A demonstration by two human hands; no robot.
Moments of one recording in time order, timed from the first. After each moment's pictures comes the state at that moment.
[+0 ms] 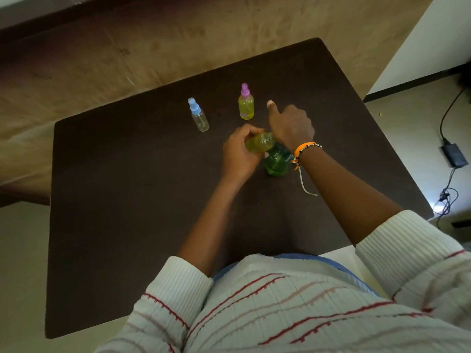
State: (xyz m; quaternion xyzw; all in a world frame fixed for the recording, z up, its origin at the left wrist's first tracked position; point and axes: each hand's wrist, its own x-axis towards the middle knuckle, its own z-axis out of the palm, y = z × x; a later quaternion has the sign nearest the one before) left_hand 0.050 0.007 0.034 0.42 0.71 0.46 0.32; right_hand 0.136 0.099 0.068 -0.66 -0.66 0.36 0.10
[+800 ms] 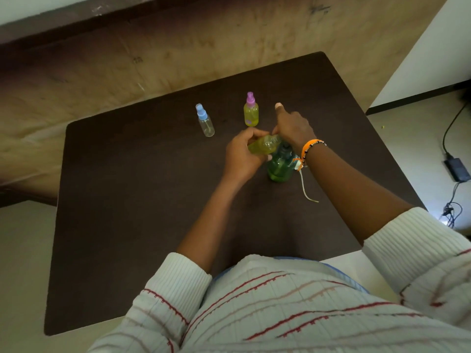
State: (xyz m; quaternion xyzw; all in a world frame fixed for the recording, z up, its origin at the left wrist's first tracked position) left_hand 0.048 0.007 0.046 0.43 0.70 0.47 0.33; right_hand 0.136 0.107 0.072 -0.64 -0.62 0.45 0.09
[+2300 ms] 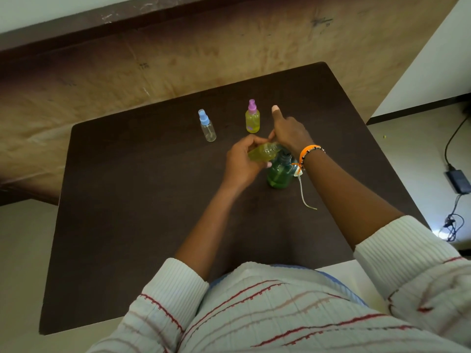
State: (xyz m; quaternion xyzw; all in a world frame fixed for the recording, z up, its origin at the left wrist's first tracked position) left_hand 0.051 0.004 0.047 0.42 0.70 0.47 0.33; right_hand 0.133 0.117 0.061 -0.59 -0.66 0.45 0.10
